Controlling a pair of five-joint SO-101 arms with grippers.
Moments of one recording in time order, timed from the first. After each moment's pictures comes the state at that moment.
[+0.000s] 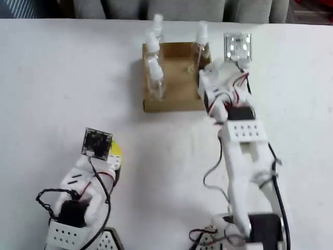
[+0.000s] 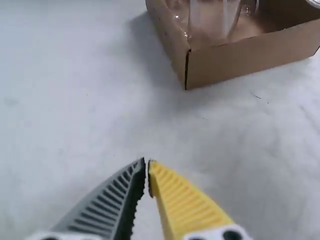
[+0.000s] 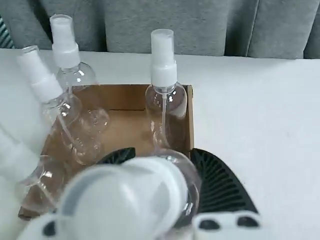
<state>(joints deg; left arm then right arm) 6.7 -104.2 97.1 52.3 0.0 -8.2 -14.9 28.6 23.6 1.0</state>
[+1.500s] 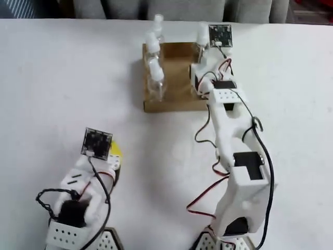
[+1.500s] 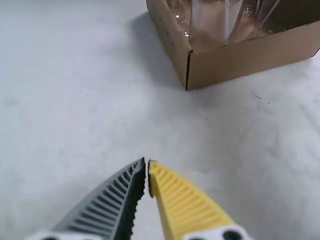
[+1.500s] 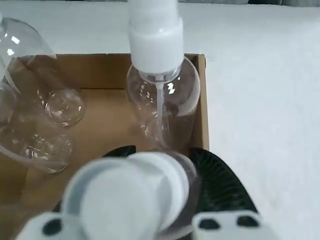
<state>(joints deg) 6.5 -104.2 97.1 52.3 -0.2 -7.7 21.1 5.1 22.7 0.9</state>
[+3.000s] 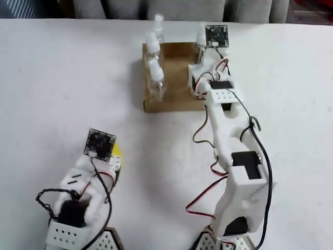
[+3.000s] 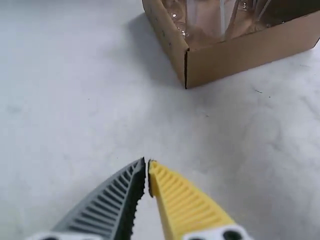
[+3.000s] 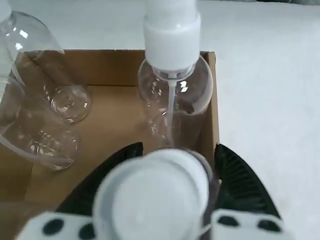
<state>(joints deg) 6.5 -104.2 97.1 52.3 -4.2 -8.6 21.2 5.1 22.7 0.9</state>
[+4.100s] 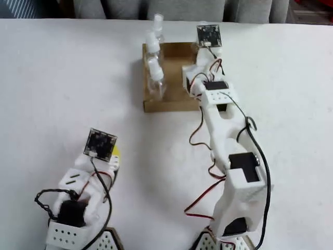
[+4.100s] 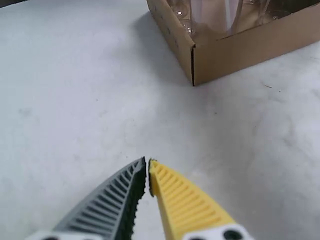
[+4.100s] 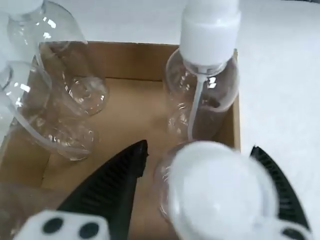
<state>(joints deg) 5.0 -104.2 97.1 52.3 -6.5 -10.9 18.4 5.5 23.2 0.9</state>
